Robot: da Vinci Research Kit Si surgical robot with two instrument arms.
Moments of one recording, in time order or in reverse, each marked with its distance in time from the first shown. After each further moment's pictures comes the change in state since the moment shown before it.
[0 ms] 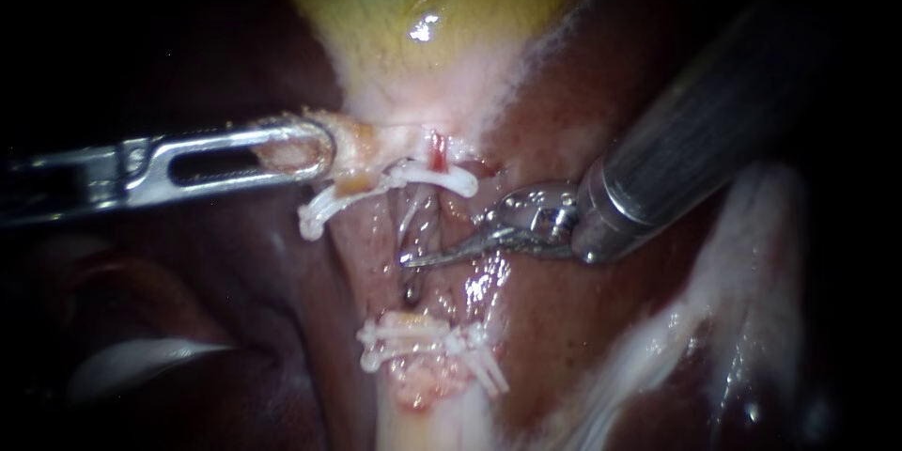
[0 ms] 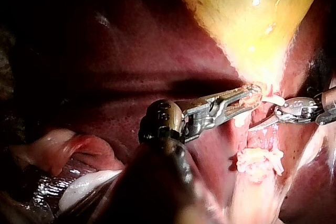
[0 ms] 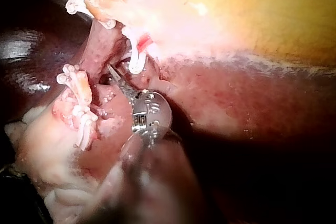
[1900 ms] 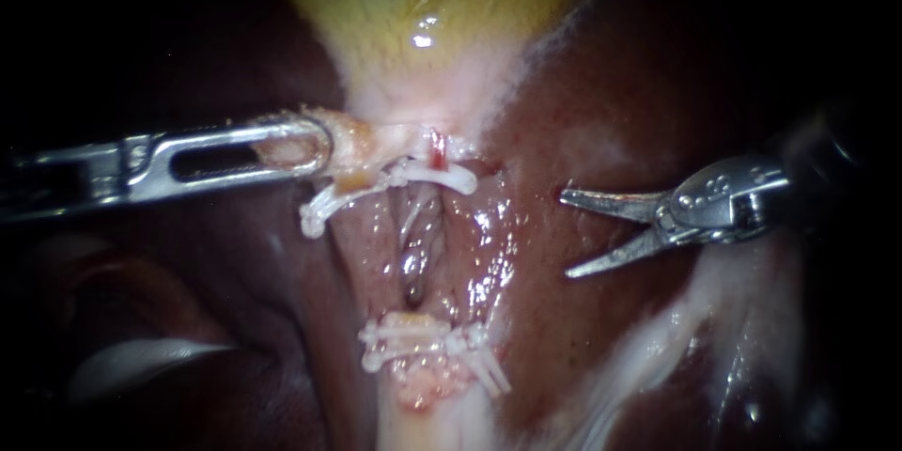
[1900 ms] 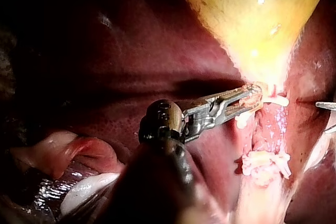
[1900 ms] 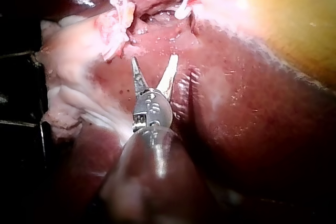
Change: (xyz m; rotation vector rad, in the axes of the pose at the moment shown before) right arm 0.001 -0.012 -0.015 -0.567 -0.035 -0.370; left arm 0.001 0.003 0.001 -0.005 -0.006 0.006
